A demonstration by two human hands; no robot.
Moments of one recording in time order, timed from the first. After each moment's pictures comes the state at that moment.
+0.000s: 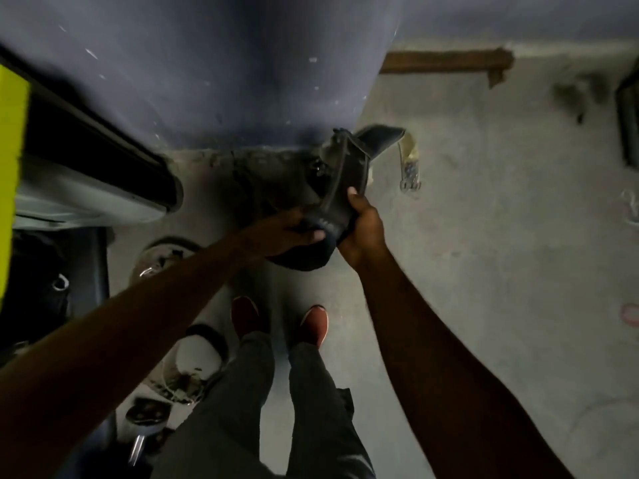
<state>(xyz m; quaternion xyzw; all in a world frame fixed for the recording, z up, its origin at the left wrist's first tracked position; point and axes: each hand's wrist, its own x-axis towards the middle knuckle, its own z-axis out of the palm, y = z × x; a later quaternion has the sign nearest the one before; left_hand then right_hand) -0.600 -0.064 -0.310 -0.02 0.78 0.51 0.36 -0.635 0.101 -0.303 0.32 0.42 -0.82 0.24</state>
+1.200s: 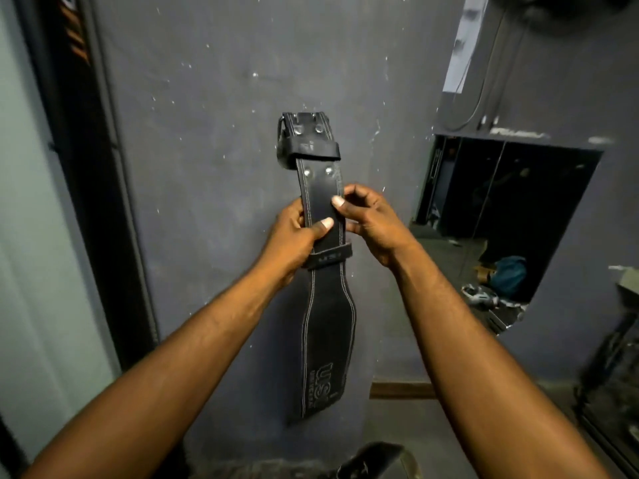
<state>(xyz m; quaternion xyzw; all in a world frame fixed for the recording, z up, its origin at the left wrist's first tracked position) -0.617 -0.105 0.266 0.07 0.67 0.68 -0.27 -0.680 0.032 0.302 -0.35 0.66 -0.66 0.04</state>
